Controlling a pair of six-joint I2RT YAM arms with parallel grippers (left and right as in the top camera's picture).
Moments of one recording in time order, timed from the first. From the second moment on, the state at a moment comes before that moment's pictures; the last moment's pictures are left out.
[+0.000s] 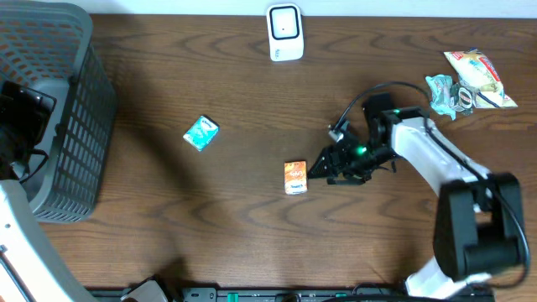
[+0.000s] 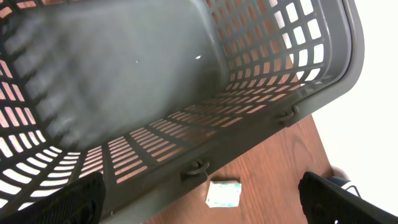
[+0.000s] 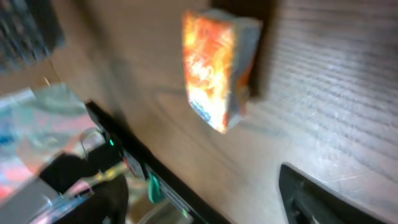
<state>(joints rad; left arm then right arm) 0.59 1.34 1.71 -1.26 0.12 -0.65 0.19 1.78 1.13 -0.98 -0.80 0.07</state>
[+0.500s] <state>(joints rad) 0.59 1.34 1.71 -1.26 0.12 -0.65 0.29 1.68 1.13 -0.92 -0.59 0.26</state>
